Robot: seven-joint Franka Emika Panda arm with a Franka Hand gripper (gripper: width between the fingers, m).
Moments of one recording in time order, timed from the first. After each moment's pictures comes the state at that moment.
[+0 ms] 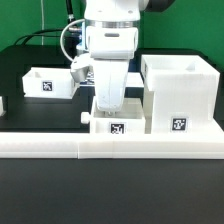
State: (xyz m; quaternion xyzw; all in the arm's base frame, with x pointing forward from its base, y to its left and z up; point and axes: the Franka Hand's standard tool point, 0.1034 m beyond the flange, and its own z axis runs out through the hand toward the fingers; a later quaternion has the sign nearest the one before) arm 0.549 -0.011 0.014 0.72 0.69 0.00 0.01
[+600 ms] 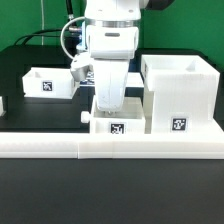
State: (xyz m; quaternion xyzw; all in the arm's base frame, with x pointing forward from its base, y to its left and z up) arm 0.547 -0.011 0.012 0.73 0.69 0.00 0.00
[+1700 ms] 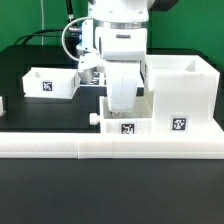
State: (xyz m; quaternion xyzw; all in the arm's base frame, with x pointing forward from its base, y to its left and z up) arm 0.544 0.002 0.010 0.70 0.71 -0.01 0.00
